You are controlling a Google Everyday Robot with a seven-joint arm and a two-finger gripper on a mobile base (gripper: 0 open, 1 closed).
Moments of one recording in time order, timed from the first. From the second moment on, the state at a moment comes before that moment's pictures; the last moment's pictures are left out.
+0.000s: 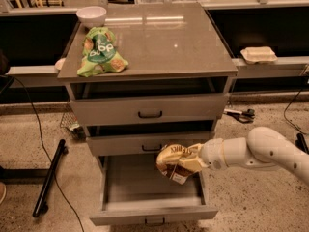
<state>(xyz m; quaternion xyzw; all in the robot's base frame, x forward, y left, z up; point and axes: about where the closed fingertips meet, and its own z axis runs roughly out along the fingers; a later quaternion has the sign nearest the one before) 0.499 -0.105 0.615 -0.46 0.74 0.33 0.37</state>
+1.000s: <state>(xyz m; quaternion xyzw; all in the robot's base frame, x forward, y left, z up) 0.508 -0.052 0.477 -0.49 0.71 0.41 0.29</state>
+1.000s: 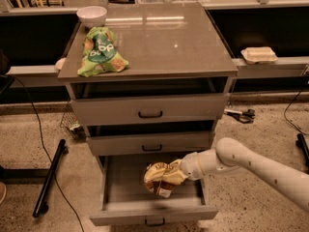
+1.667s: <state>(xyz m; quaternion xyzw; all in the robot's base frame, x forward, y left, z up) 0.470 -0.096 0.533 -0.44 0.77 0.35 0.30</state>
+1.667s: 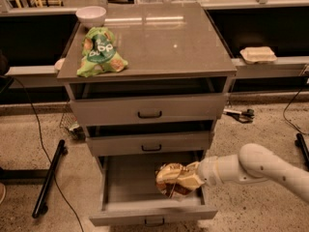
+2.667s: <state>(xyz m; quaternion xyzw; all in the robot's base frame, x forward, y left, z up) 0.483 -0.106 0.552 -0.42 0.77 0.34 0.33</state>
